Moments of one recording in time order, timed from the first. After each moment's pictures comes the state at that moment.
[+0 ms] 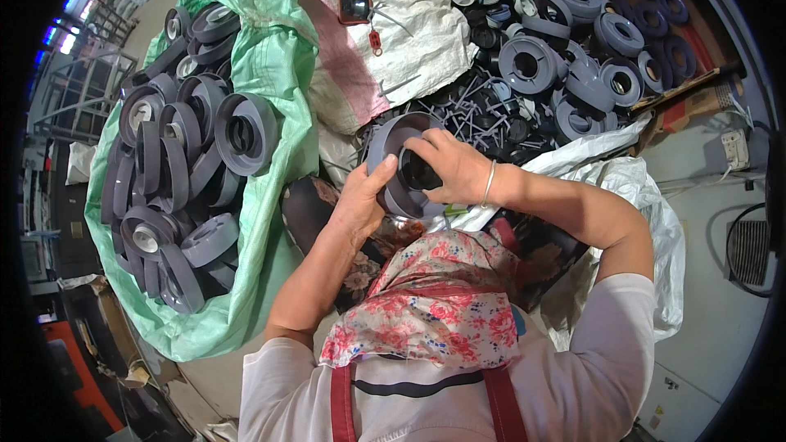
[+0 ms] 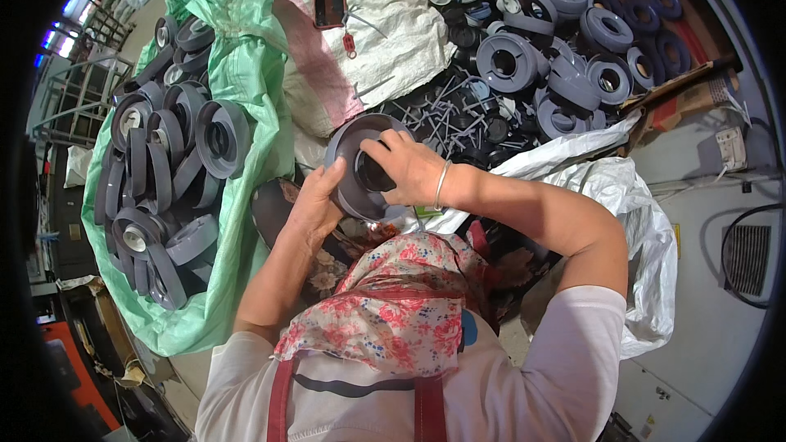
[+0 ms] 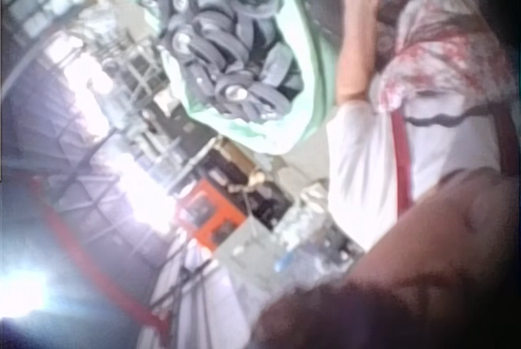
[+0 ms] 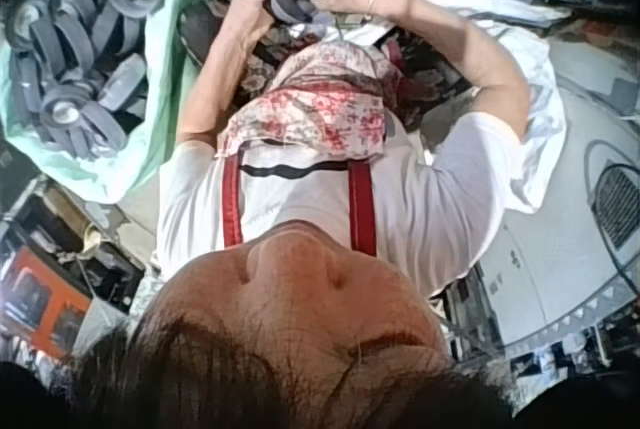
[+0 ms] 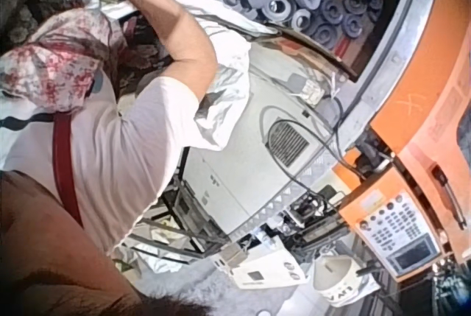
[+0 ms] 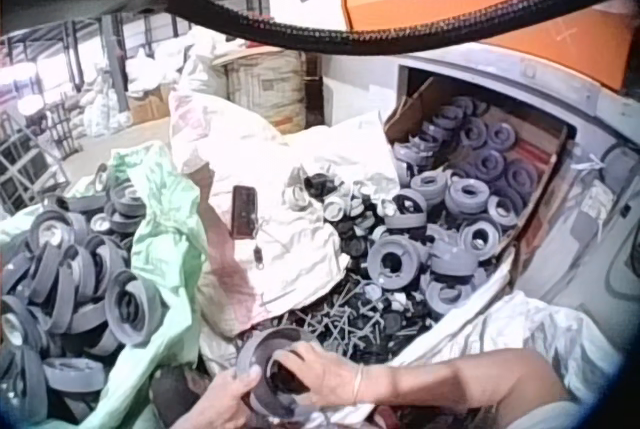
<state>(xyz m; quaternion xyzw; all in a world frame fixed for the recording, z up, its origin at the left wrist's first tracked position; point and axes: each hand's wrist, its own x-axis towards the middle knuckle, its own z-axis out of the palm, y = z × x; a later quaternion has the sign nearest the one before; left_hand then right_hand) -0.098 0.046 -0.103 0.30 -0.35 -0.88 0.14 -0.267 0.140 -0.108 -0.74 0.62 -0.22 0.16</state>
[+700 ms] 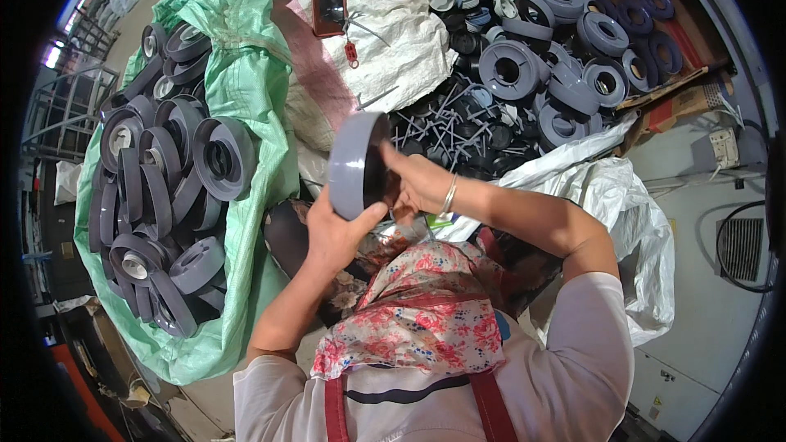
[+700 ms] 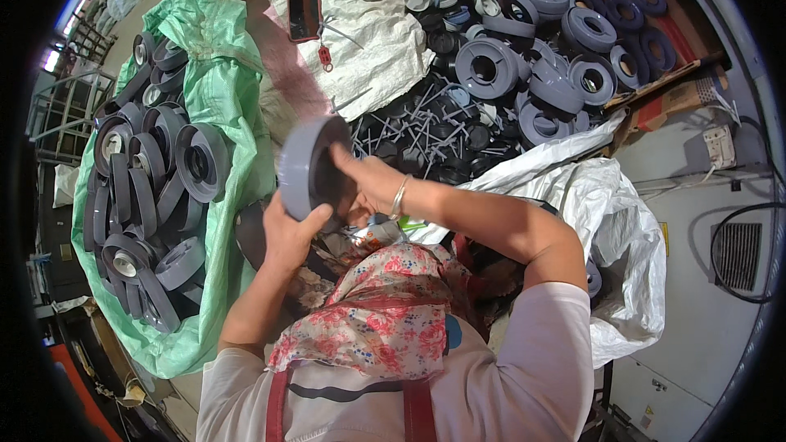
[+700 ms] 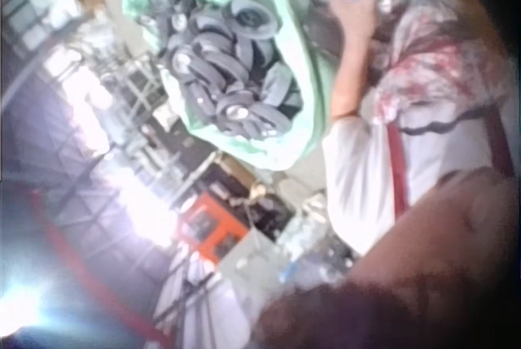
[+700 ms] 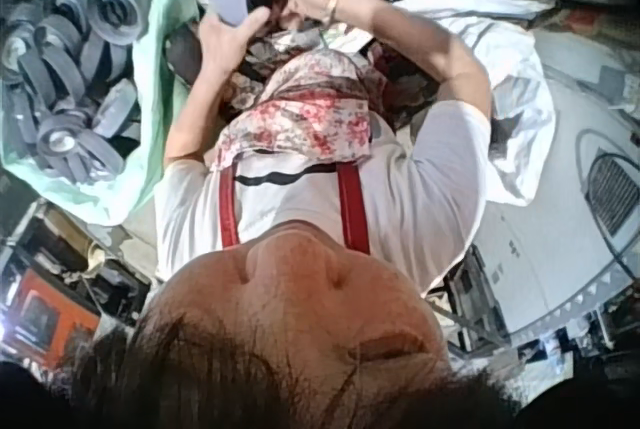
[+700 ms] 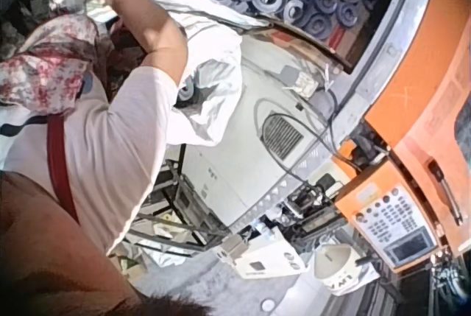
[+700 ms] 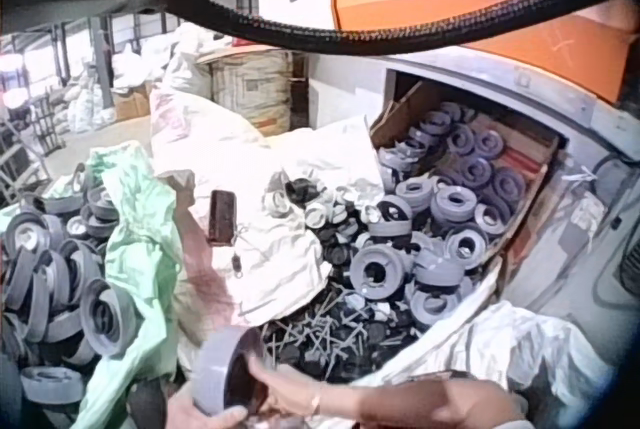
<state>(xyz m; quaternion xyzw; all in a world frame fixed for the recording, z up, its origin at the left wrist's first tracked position) -0.090 0.050 -0.072 0.37 -0.71 -0.56 0.21 -0.262 0.112 -0.125 -0.11 0.40 -0.48 0.77</state>
